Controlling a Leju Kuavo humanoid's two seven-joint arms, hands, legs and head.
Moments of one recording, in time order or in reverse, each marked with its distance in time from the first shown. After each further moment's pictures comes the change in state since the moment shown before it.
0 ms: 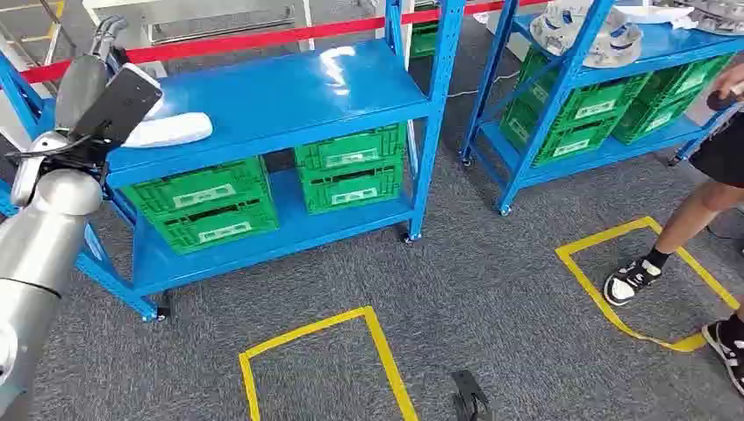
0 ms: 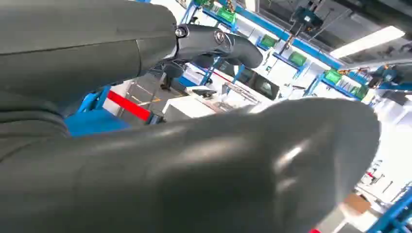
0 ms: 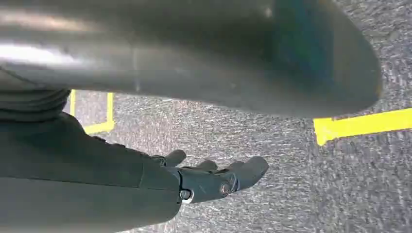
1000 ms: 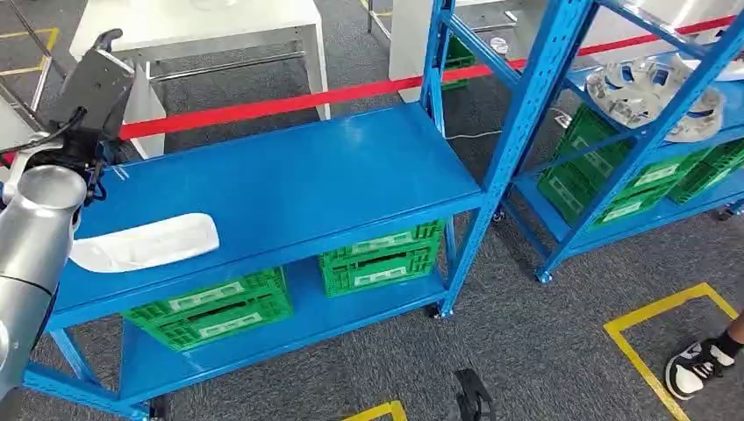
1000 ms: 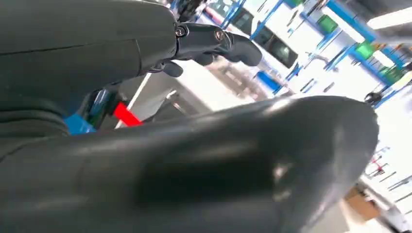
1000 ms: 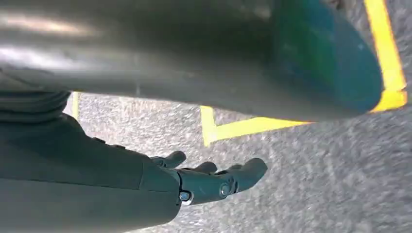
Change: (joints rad) left arm -0.013 0.025 -0.016 0.036 0.215 -0.112 0.048; right arm -0.012 -0.004 -0.021 0.010 0.010 -0.002 0.003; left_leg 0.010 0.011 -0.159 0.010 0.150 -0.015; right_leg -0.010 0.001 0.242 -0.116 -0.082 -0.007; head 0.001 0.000
